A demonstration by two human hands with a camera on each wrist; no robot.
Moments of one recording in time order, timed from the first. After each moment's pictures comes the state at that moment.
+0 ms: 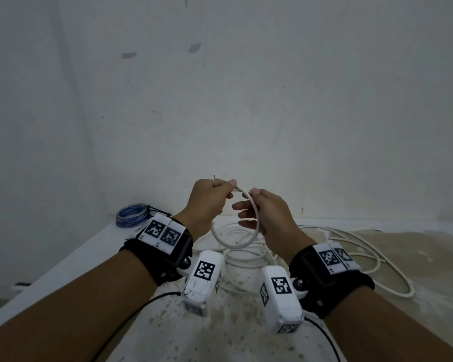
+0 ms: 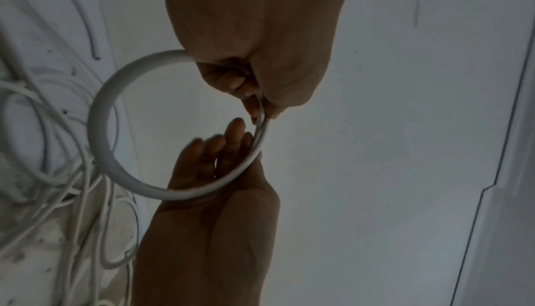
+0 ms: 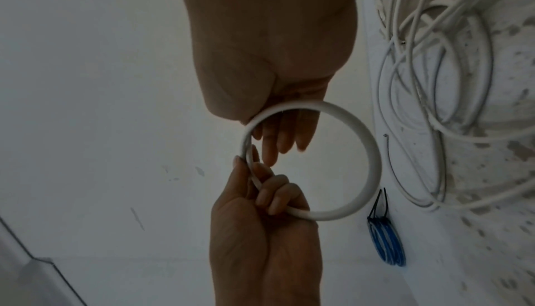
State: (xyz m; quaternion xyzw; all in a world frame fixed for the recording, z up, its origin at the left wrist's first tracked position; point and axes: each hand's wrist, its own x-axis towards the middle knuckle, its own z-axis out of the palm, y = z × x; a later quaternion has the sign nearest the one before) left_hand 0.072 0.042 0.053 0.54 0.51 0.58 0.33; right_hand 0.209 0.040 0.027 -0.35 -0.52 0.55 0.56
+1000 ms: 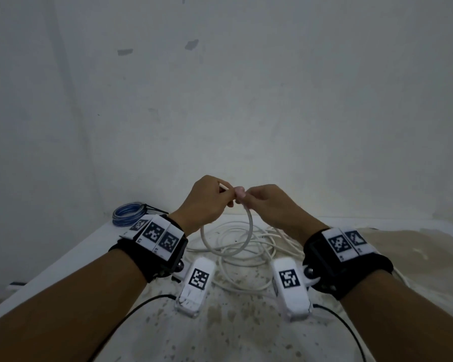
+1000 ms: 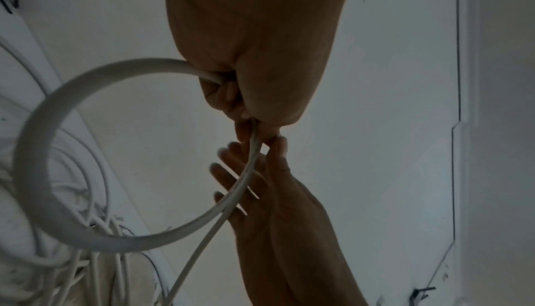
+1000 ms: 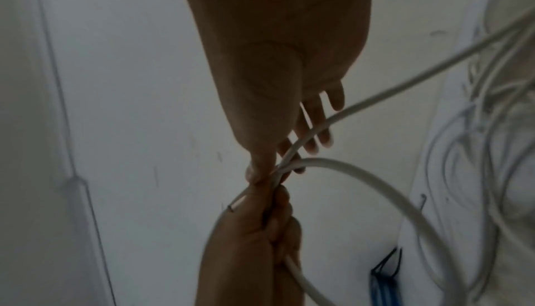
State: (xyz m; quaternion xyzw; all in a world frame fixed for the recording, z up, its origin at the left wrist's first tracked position) left_hand 0.063 0.033 0.057 0.72 0.50 0.45 0.17; right_hand 0.234 0.054 0.041 -0.42 -0.78 0.26 0.39
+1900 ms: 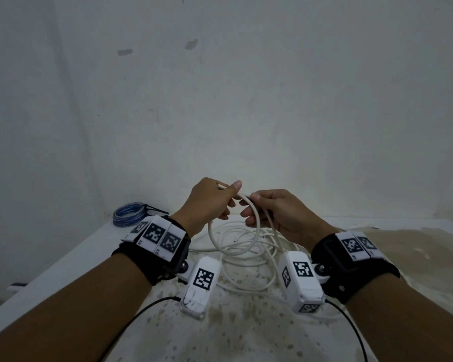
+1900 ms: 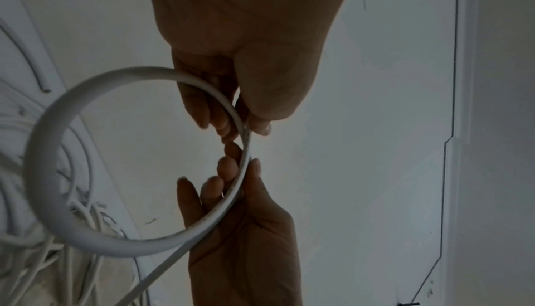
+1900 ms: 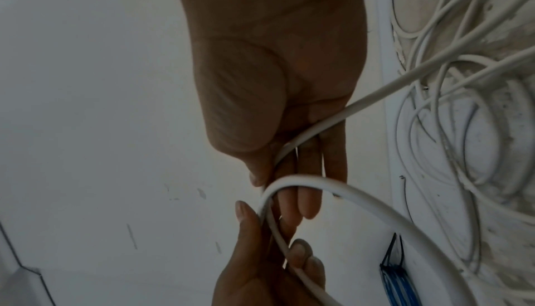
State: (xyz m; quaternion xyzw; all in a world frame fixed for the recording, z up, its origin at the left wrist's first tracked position) left_hand 0.067 0.040 0.053 0.65 0.52 0.49 0.26; right_hand 0.248 0.052 0.033 -0.34 -0.63 0.55 0.43
